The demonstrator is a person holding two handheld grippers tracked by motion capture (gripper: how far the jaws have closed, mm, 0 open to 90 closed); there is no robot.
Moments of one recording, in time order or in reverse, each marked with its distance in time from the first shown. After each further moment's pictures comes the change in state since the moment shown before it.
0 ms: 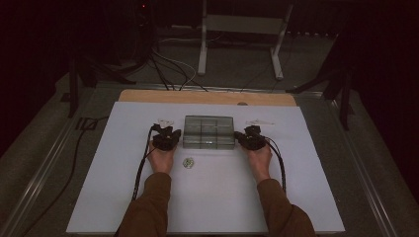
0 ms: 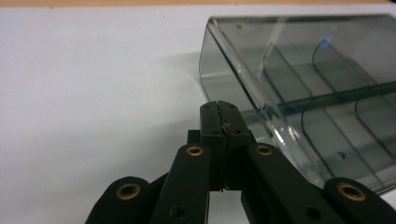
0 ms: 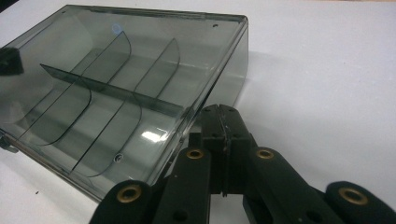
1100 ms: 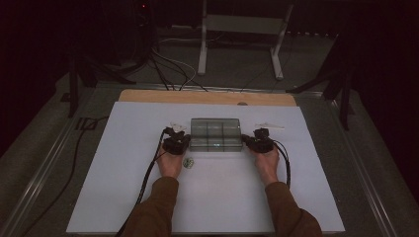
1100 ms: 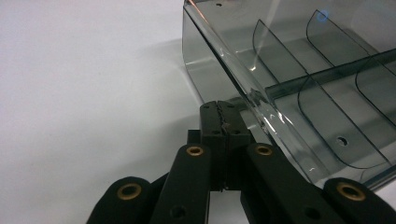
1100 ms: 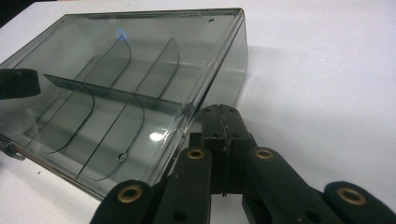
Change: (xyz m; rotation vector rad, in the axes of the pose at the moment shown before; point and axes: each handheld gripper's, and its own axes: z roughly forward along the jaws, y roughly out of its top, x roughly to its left) left arm -0.035 -0.005 0.005 0.045 -0.008 0.078; right arm -0.020 -0.012 -0.017 -0.003 0.025 0.057
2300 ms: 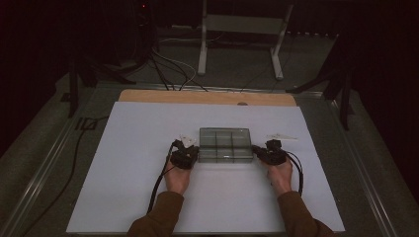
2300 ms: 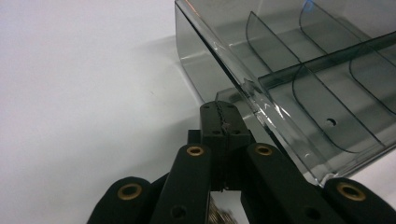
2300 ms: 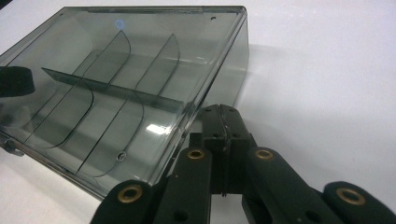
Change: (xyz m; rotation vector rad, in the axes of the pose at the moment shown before) left arm -0.047 -0.029 -0.027 0.000 -0.028 0.045; right arm -0.008 -0.029 -0.048 0.026 -0.011 -0.019
